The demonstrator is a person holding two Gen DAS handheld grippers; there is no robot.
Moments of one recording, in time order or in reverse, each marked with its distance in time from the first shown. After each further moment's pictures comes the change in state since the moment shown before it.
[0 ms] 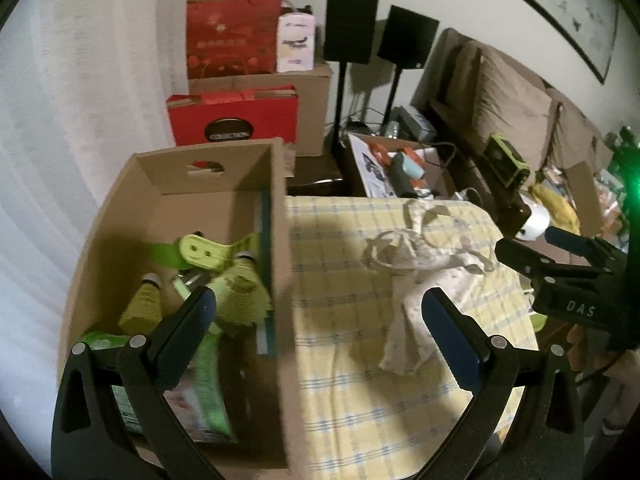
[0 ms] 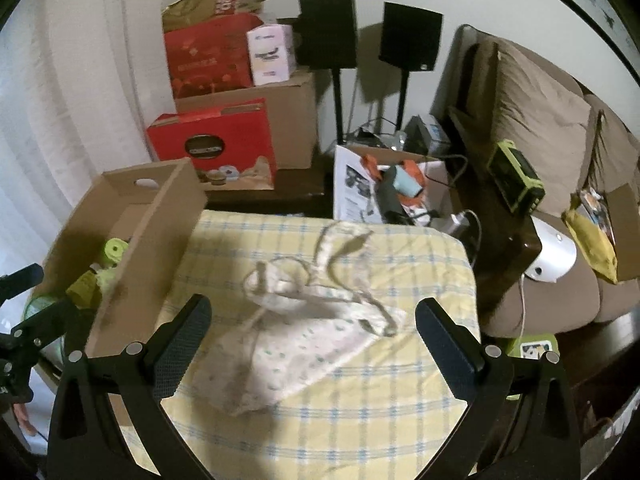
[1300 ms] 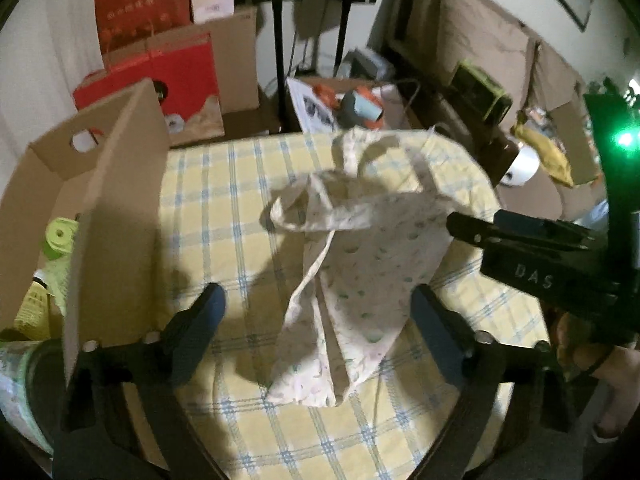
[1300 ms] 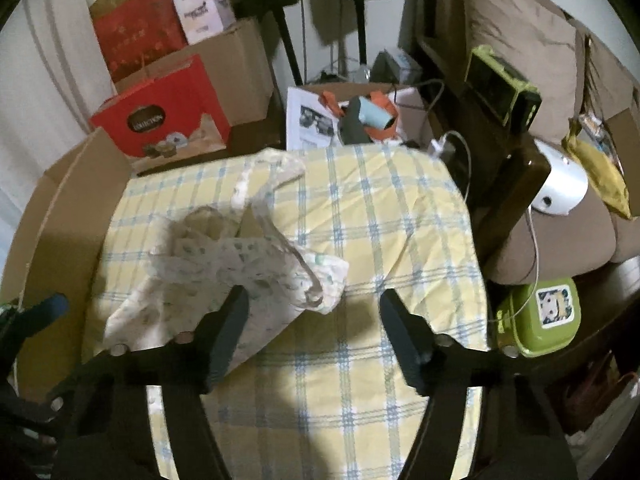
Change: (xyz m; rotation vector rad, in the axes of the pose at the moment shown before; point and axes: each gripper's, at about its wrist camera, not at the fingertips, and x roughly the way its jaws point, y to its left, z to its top) left arm 0.109 -0.097 -0.024 0.109 0.159 -0.059; right arm 0.094 -0.075 -0.042 0.154 0.158 0.006
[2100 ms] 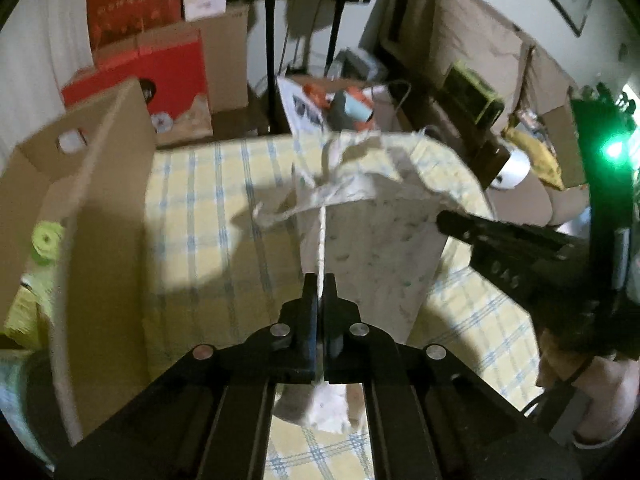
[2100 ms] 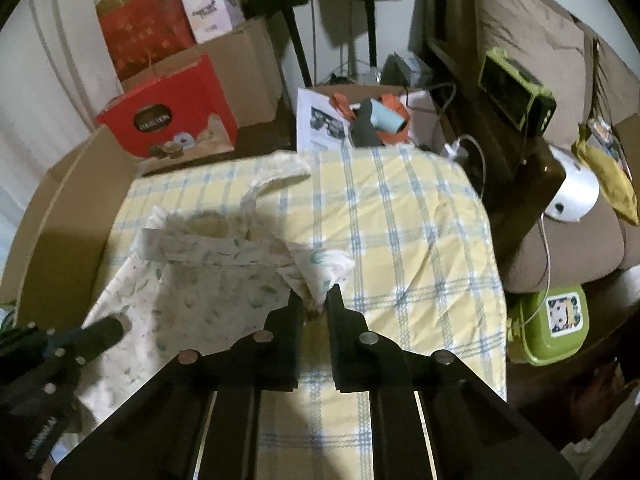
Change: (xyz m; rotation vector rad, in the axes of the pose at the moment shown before) left arm -0.012 -0.002 0.009 -0.003 -0.023 -0.049; right arm -0.005 0.011 0.007 -0.031 -0.055 0.023
